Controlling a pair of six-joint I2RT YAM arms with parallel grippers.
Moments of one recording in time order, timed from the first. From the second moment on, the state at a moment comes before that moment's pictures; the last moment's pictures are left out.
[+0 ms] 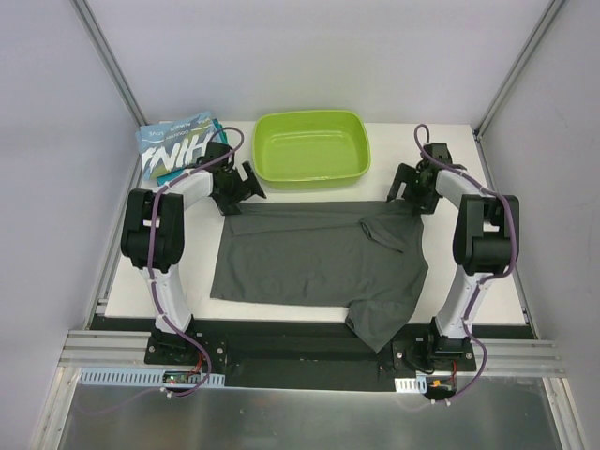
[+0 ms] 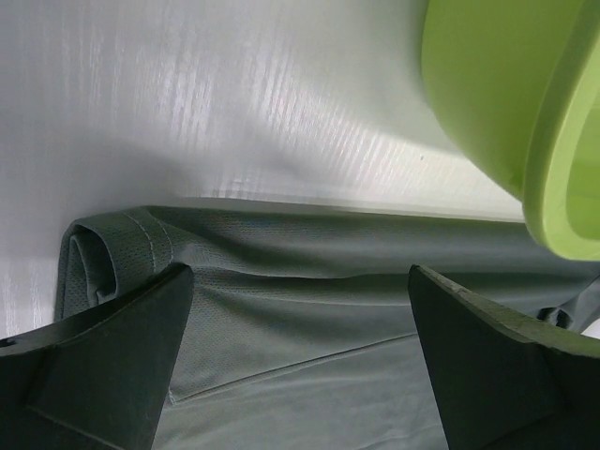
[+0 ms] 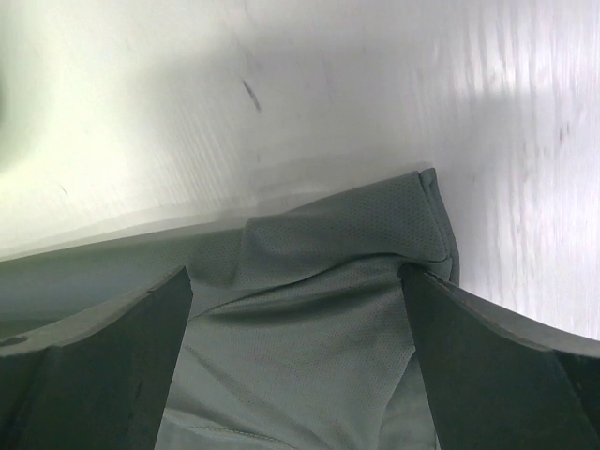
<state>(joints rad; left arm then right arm) -0.15 1.94 1.30 -0.42 0.26 -0.66 0.01 1.92 1.32 -0.50 -0.13 0.36</state>
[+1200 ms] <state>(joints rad) -0.16 1.69 1.07 -0.49 0.11 -0.63 0.05 1.60 0.99 -0.50 -0.13 0.37</state>
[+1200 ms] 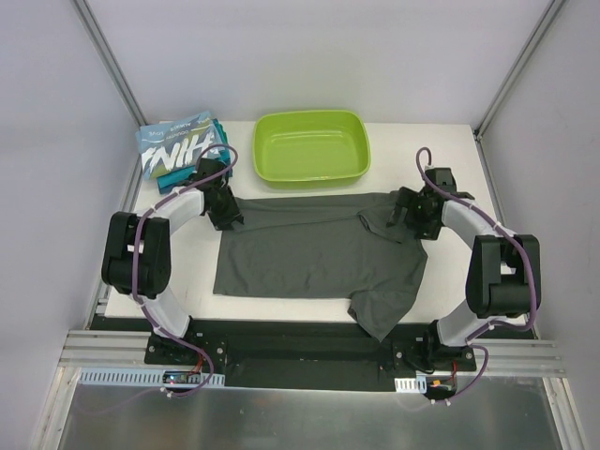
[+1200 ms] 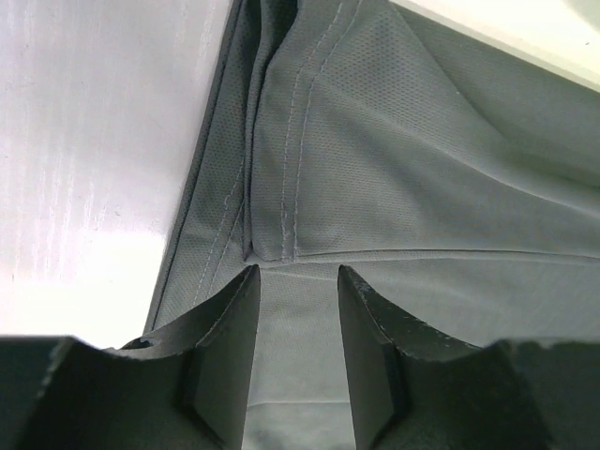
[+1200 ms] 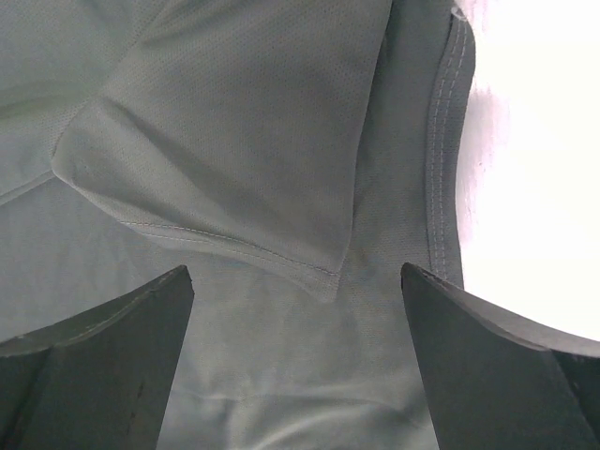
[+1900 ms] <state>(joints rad) -0.16 1.76 1.07 -0.49 0.09 -0.63 0.05 1.62 0.99 -0.50 -0.13 0.37</state>
